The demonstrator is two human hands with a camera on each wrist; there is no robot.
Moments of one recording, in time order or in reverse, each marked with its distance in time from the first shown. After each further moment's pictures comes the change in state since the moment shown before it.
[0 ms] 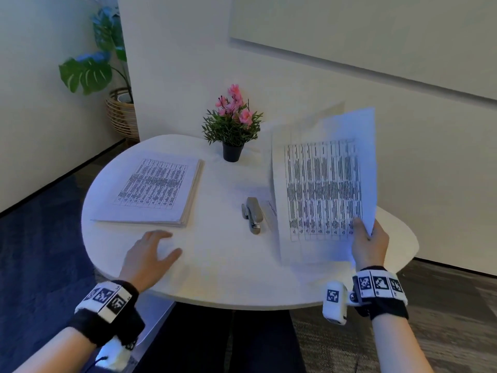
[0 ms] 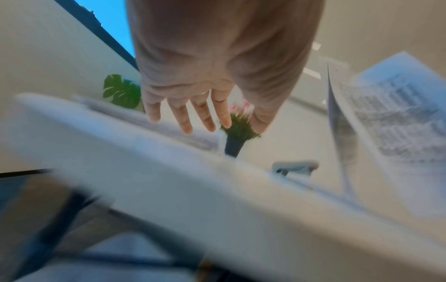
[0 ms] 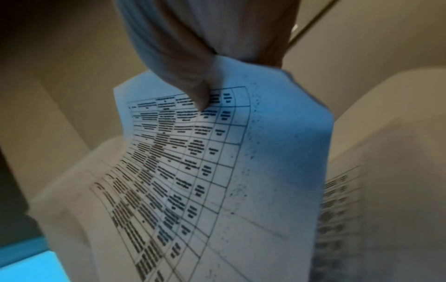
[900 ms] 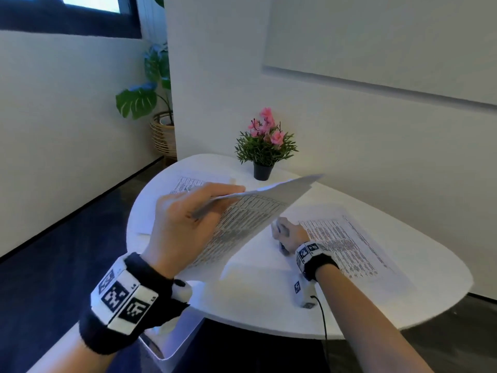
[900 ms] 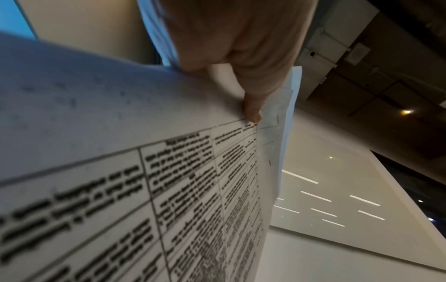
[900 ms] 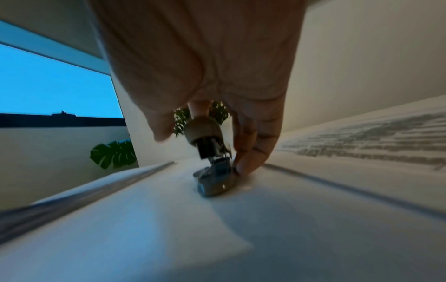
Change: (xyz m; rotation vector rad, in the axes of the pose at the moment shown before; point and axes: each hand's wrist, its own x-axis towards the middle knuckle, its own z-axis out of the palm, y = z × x) left_hand -0.021 0.150 -0.130 -0.310 0.596 0.734; right_hand 0.001 0.015 0.202 -0.611 -0.820 -0.192
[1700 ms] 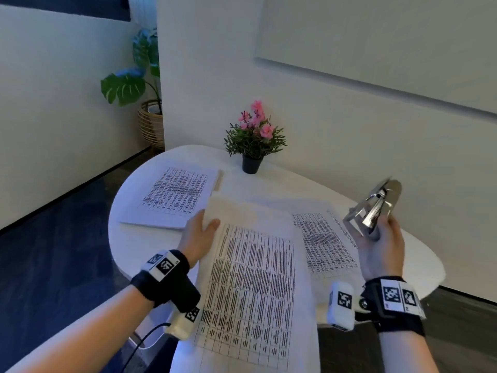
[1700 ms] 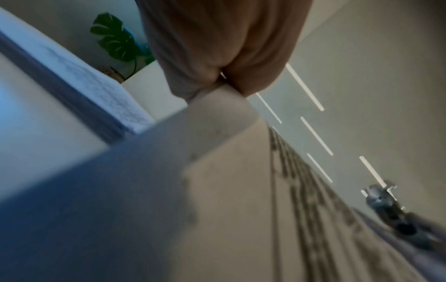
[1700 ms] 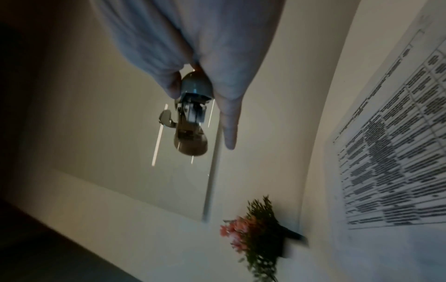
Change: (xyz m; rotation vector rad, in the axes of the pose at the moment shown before) left_hand -0.074 -0.090 0.093 -0.292 -0.283 -1.068; right_hand -0.141 0.022 -0.132 1.507 0.682 -0.085
